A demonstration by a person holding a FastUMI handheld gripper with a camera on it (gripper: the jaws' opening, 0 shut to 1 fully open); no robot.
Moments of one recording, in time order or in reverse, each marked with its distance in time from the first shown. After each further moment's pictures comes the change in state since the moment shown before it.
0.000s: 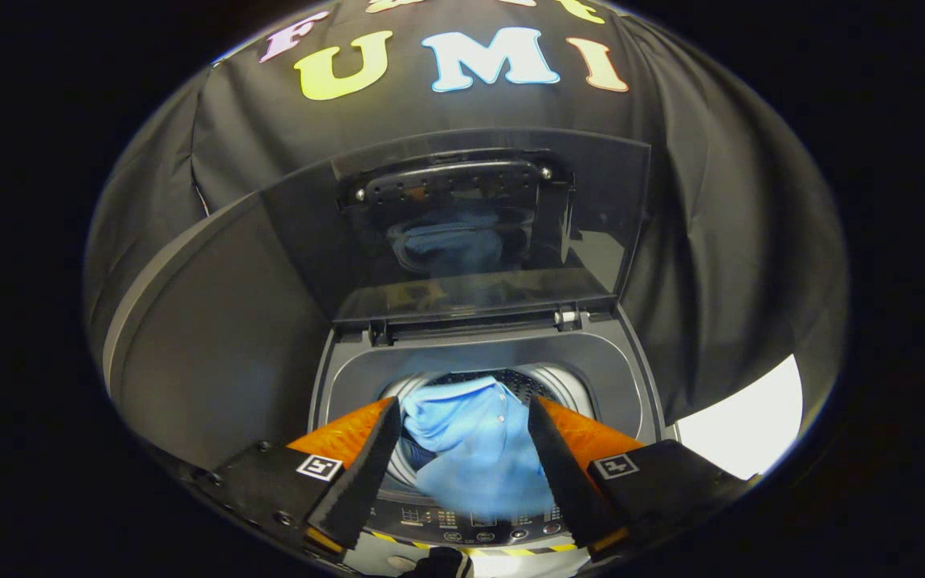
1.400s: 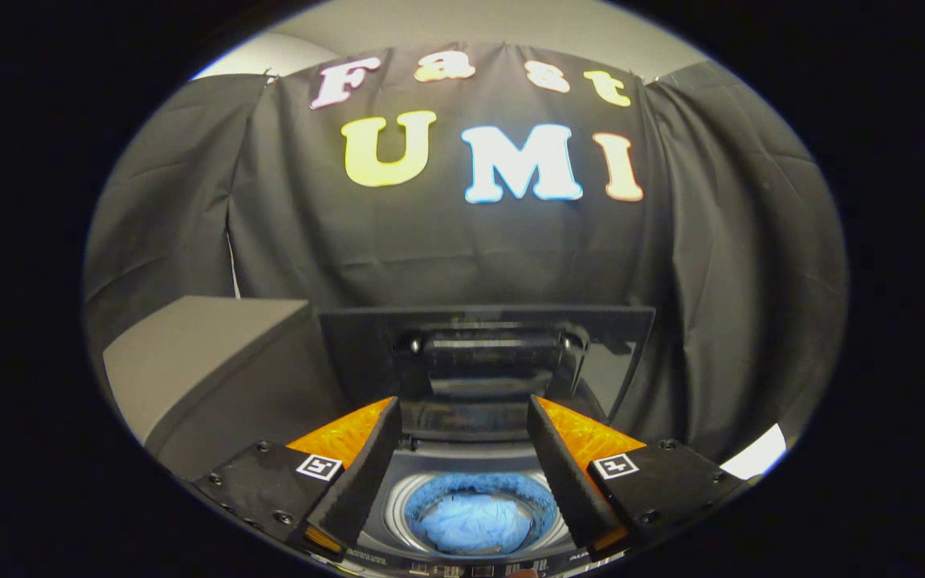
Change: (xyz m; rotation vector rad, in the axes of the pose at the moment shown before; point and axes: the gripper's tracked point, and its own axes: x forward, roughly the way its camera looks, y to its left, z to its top) arm -0.056 0.039 0.129 -0.098 -0.504 0.027
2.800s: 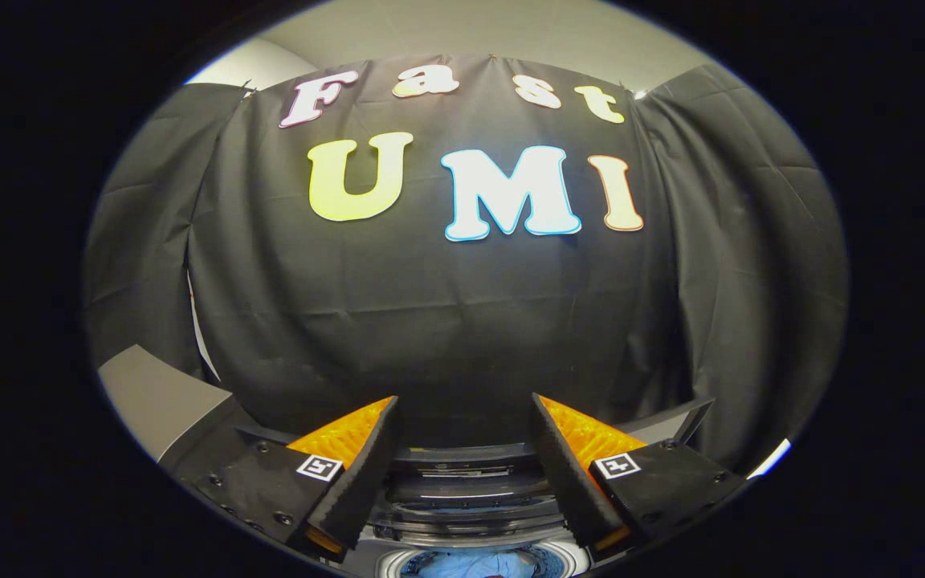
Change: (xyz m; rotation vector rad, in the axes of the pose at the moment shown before) arm 0.117 -0.015 0.047 0.016 -0.088 -0.069
